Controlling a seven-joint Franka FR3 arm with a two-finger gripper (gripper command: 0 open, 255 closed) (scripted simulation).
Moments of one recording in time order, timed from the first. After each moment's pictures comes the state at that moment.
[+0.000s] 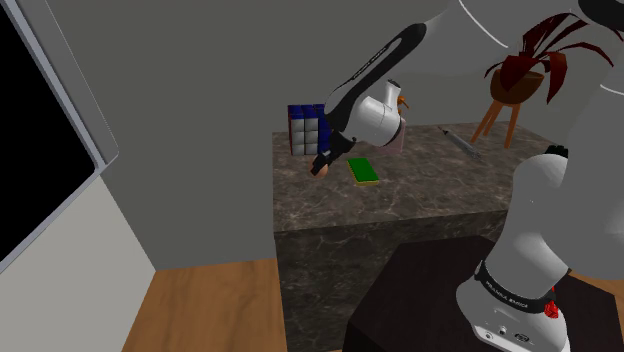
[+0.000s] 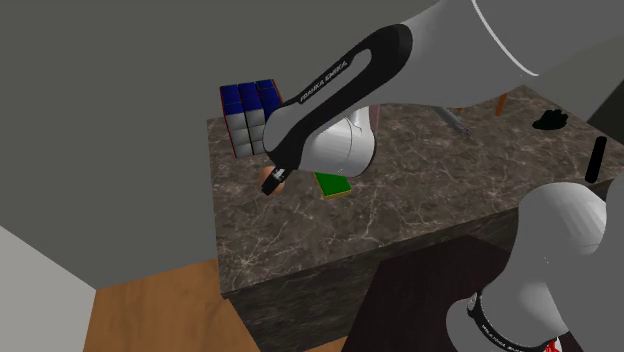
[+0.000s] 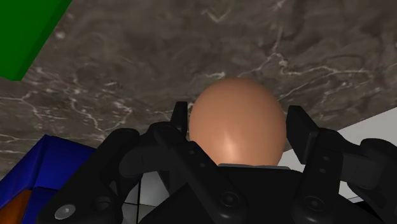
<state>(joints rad) 0.40 0.00 -0.39 -2.52 0.89 2.95 -0.87</state>
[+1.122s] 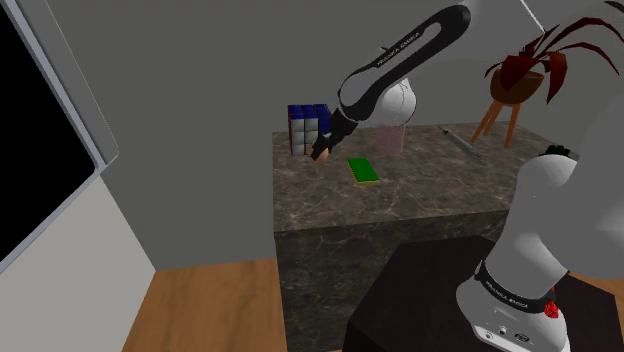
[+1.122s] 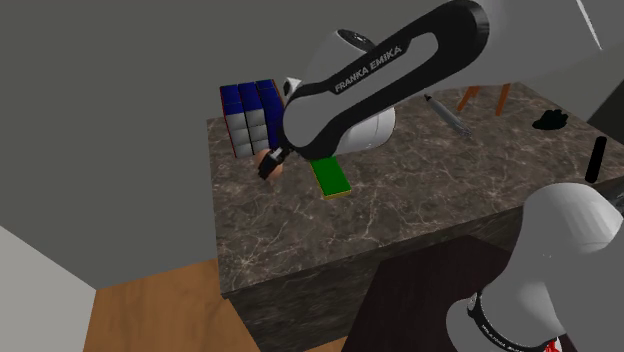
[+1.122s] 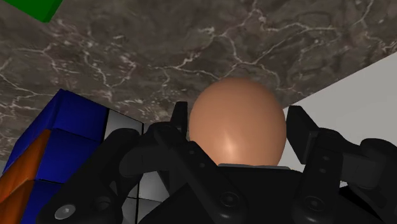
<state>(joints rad) 0.31 -0.15 -0.35 -2.54 0.47 2.86 -0.51</state>
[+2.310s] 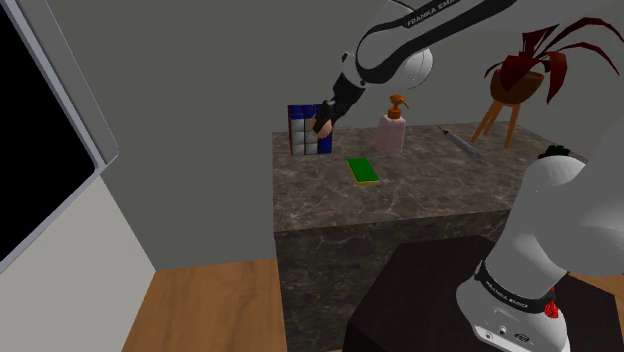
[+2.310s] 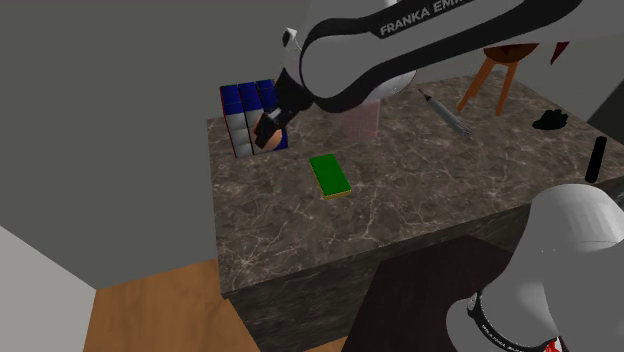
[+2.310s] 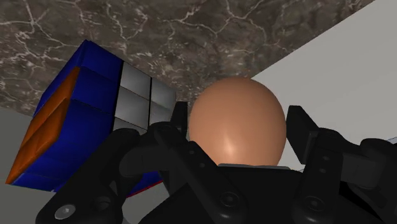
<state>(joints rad) 0.20 -0.30 -0.28 -2.46 0.23 2.63 -0.32</state>
